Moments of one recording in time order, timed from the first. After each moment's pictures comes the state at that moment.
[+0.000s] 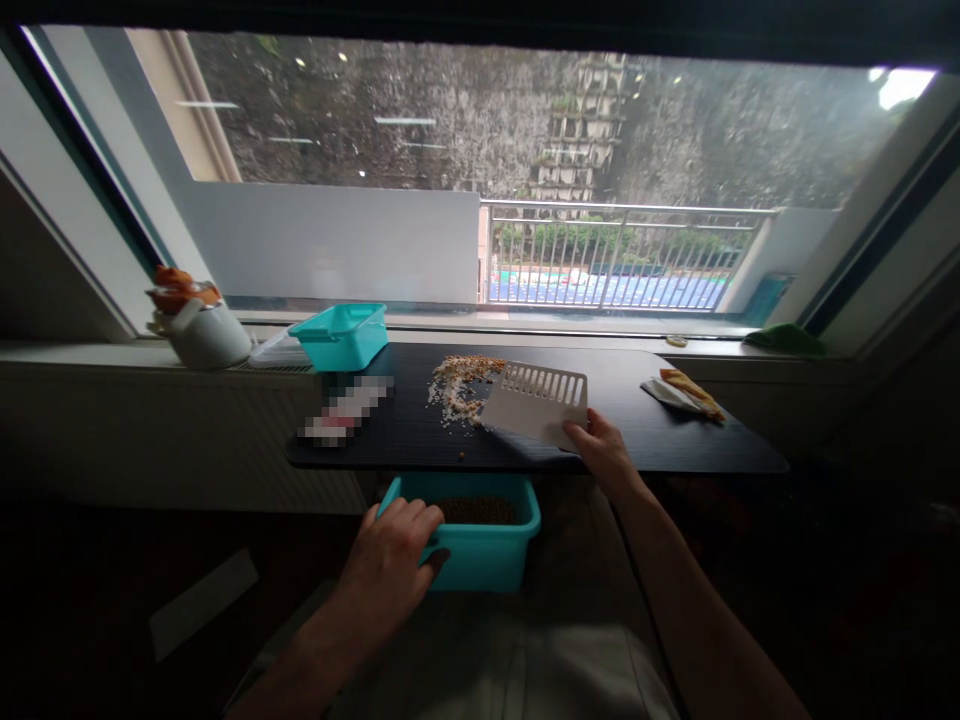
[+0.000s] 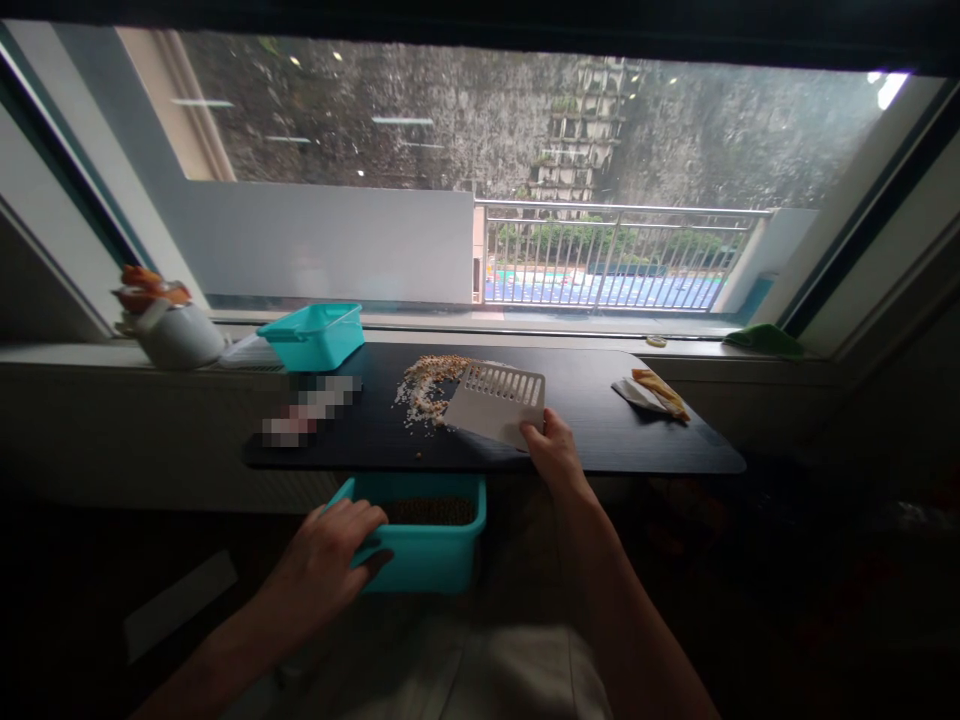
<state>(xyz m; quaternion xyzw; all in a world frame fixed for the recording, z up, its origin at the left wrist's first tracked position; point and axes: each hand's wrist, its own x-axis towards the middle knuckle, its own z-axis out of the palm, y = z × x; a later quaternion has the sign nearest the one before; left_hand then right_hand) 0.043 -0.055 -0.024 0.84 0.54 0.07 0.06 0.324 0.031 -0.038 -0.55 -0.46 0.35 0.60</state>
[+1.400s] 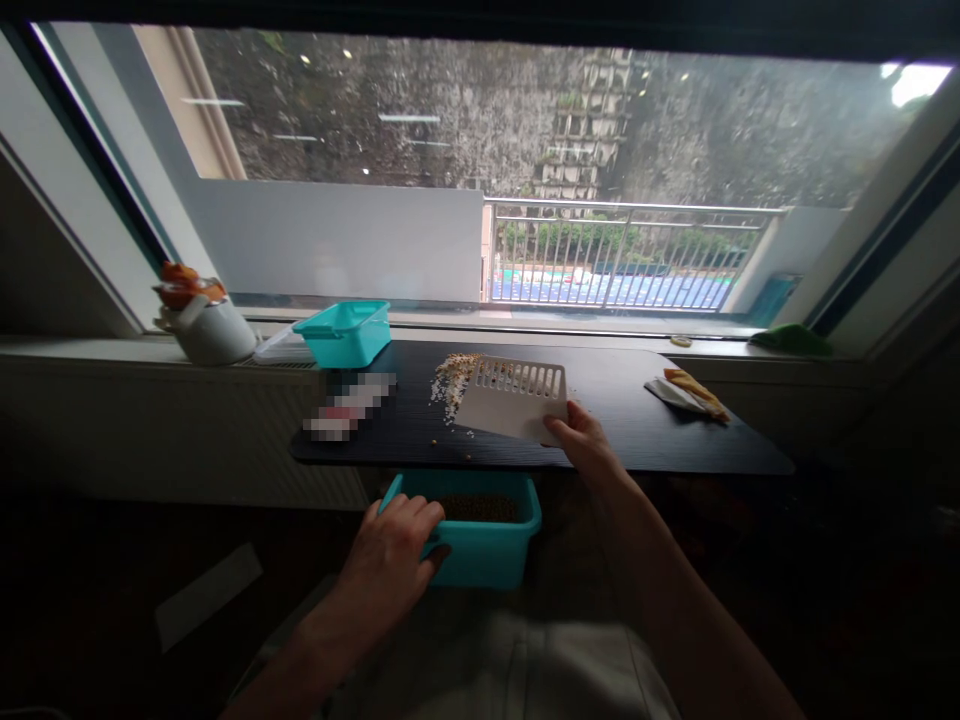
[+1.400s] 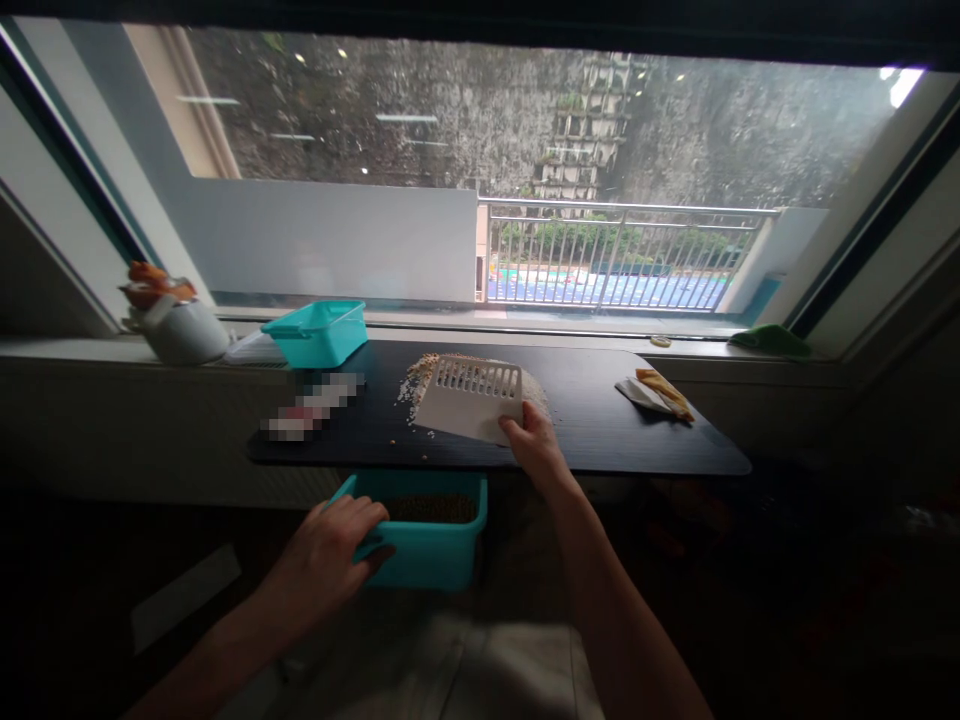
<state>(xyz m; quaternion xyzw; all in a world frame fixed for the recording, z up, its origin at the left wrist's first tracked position) 0.041 -0.055 -0.024 0.84 0.54 0.08 0.06 0.299 0.041 -0.035 -0.50 -0.51 0.38 0.59</state>
